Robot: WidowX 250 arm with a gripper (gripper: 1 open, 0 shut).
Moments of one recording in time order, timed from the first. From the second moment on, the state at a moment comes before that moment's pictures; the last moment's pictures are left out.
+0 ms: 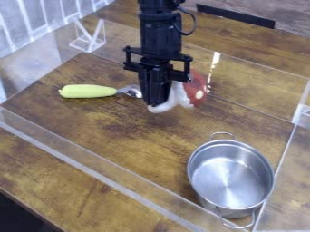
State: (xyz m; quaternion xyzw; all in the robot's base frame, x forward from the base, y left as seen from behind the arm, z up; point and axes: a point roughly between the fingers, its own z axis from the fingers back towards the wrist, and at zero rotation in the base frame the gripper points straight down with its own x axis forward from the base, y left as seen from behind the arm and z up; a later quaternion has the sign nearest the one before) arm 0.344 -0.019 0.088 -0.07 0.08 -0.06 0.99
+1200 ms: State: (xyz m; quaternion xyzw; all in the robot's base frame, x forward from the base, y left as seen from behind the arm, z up) arm 0.309 -0.118 0.102 -0.09 0.08 -0.14 0.98
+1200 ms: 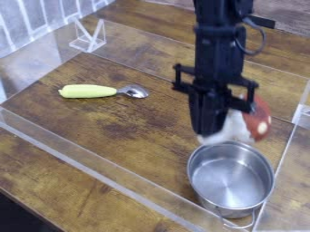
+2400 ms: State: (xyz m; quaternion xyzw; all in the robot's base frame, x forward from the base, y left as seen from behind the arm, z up) arm 0.310 -0.137 0.053 -0.06 0.06 -0.16 0.98
